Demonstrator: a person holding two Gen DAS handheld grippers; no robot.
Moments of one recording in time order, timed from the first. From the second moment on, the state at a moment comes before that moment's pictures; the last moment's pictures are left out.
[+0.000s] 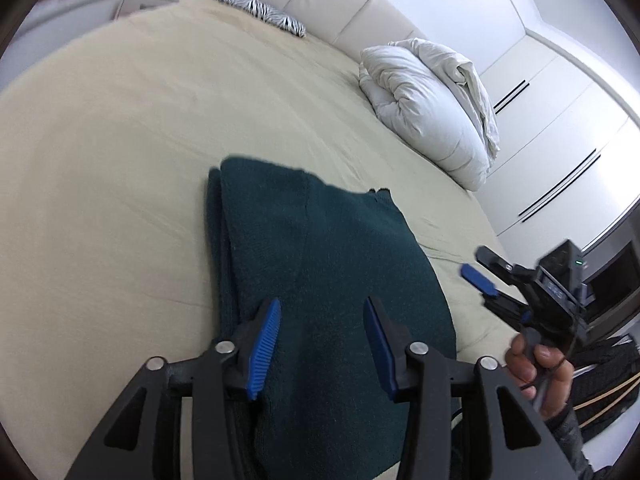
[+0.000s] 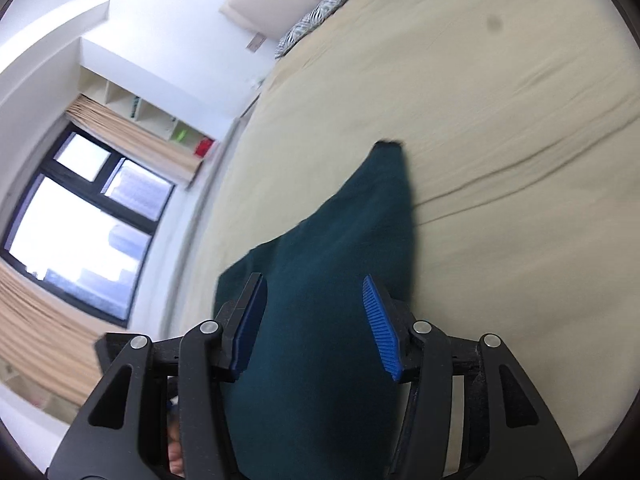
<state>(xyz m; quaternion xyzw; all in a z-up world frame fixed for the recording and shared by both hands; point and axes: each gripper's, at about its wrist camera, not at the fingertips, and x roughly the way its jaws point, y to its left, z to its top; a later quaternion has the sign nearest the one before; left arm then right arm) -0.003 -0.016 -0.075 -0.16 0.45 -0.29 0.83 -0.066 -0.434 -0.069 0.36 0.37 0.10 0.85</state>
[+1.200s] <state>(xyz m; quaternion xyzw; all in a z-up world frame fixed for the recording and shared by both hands) -0.095 -0.030 0.030 0.04 0.32 -0.07 0.94 -0.225 -0.339 0.128 0.13 0.27 -0.08 0.95</state>
